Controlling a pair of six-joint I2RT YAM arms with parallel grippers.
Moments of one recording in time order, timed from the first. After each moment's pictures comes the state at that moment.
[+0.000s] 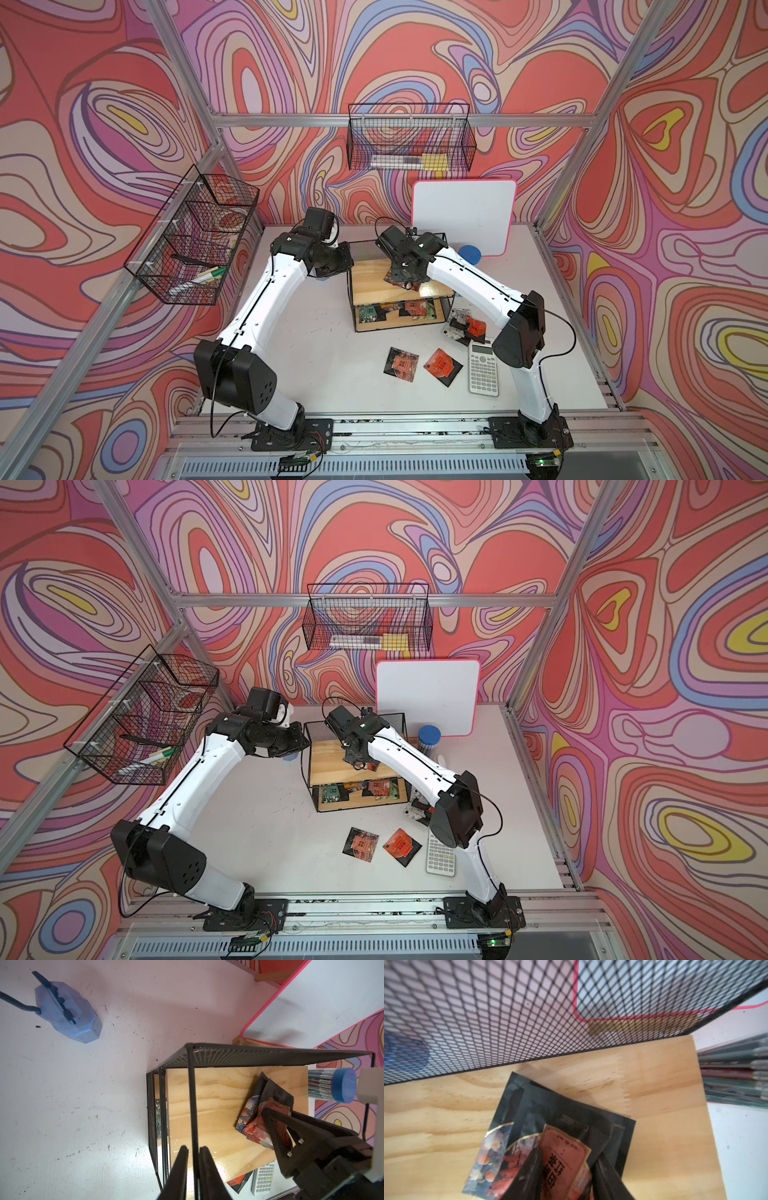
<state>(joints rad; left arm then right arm) -0.25 1.55 1.59 -1.00 0.21 -0.50 0.79 2.10 2.14 -1.24 0.40 0.76</state>
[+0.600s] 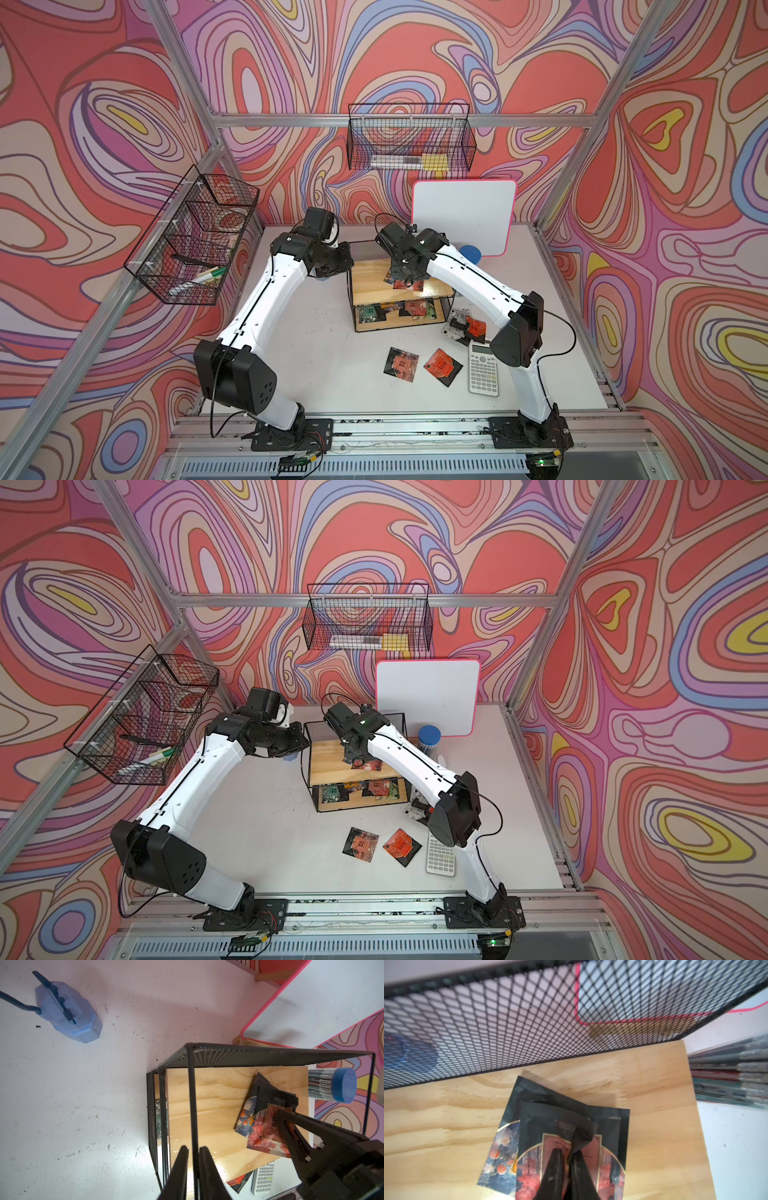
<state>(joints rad) -0.25 1.55 1.59 -1.00 0.21 -0.50 0.79 2.12 2.21 -1.28 0.39 0.76</state>
